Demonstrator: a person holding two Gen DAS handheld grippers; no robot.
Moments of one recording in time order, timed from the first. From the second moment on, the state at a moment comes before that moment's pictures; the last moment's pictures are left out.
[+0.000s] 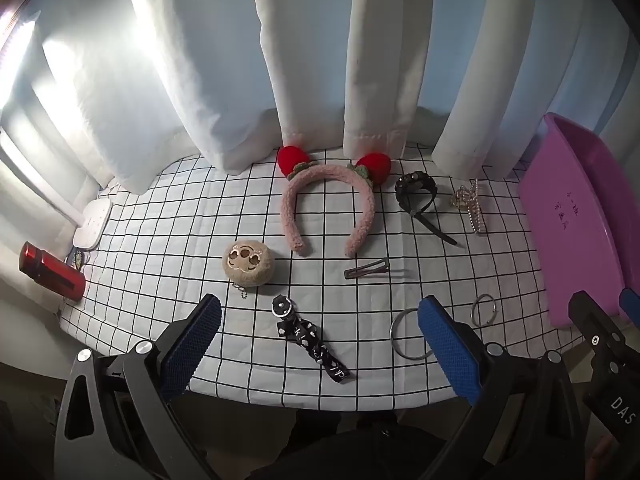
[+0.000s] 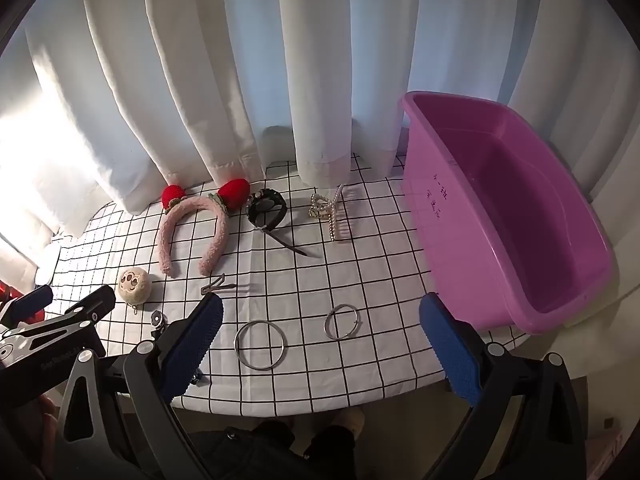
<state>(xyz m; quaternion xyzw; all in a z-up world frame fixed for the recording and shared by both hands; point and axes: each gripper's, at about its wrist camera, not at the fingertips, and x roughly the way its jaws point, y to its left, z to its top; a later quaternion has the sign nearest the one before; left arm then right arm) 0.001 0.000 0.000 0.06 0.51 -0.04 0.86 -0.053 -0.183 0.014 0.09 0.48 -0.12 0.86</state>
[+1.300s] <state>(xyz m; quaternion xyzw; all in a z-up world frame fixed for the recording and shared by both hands) 0.000 0.002 0.000 0.06 0.50 -0.03 0.86 -0.053 -0.182 0.013 0.09 0.48 -0.12 0.86</state>
